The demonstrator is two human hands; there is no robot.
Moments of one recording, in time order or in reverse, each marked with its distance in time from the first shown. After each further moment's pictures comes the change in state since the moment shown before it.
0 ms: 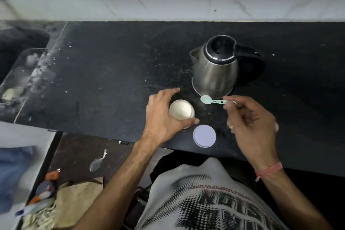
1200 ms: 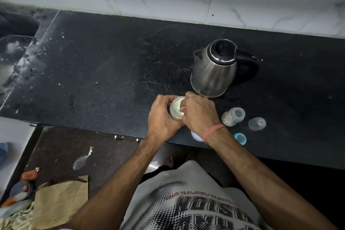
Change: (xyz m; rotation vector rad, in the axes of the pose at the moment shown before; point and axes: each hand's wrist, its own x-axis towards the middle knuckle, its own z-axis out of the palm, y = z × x) left_hand -0.018 -0.024 0.014 -0.317 0.075 -0.045; right_hand 0.020 -0.027 0.112 -1.043 -0.430 -0.144
